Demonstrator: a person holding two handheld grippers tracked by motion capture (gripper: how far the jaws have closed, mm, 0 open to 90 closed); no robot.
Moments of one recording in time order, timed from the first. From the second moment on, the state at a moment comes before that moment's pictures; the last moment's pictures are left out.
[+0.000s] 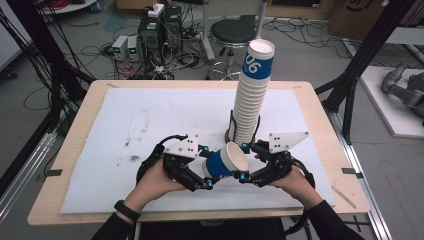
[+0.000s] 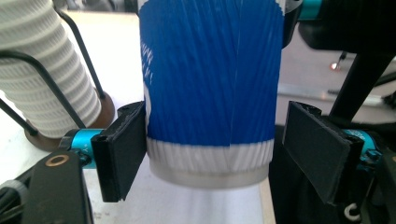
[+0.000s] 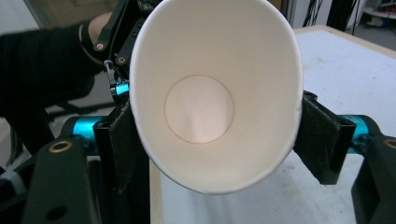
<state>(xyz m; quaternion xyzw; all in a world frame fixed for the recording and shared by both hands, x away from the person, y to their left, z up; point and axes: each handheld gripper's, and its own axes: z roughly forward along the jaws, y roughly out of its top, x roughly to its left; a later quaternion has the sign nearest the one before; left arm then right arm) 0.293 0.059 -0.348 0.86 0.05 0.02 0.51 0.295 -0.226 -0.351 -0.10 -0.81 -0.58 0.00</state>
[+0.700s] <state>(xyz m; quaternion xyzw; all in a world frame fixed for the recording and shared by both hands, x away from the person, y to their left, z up) 0.298 0.065 -0.358 0.80 0.06 0.00 0.59 0.293 -0.230 -0.346 -0.12 -0.77 -0.63 0.02</state>
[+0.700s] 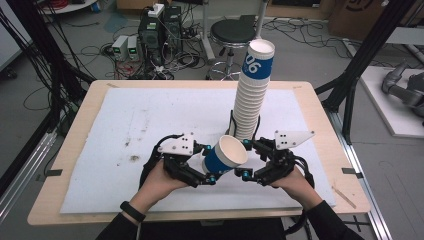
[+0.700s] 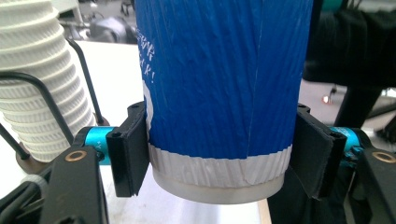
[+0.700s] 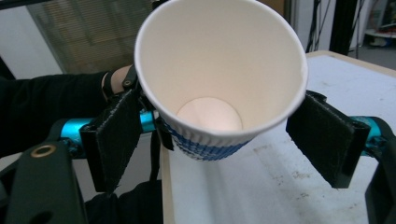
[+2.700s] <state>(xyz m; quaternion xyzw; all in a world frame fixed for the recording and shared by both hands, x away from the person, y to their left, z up) 0.288 0.040 -0.368 0.81 0.05 0.00 0.59 0.284 -0.213 -0.342 -0.11 -0.75 -0.66 0.03</state>
